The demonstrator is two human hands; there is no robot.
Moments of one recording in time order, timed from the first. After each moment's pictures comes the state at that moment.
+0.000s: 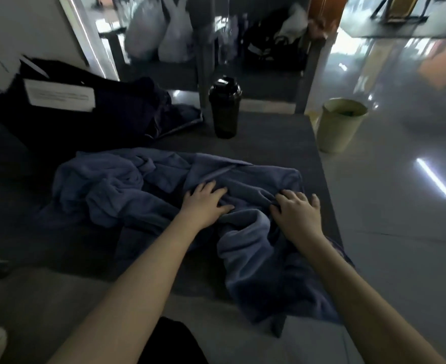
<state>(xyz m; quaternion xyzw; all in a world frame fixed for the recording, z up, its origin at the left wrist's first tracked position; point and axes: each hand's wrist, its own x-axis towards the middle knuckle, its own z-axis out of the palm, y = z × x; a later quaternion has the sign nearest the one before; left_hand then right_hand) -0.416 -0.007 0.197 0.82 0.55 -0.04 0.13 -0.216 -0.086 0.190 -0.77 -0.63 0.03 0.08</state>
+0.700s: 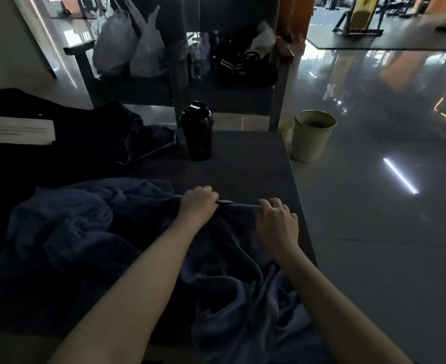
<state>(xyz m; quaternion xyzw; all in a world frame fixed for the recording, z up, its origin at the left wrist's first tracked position) -0.355 0.057 0.215 0.87 0.49 0.01 0.01 -0.205 -0.058 0.212 -0.80 -0.57 0.03 0.17</state>
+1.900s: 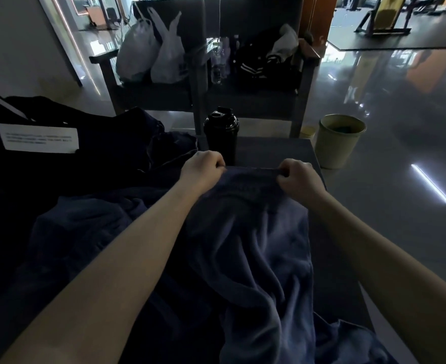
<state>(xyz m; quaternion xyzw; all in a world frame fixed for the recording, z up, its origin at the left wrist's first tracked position) -0.383 0.123 0.285 0.81 0.54 0.18 0.12 -0.177 0.050 0.266 -0.75 -0.59 0.11 0.27</state>
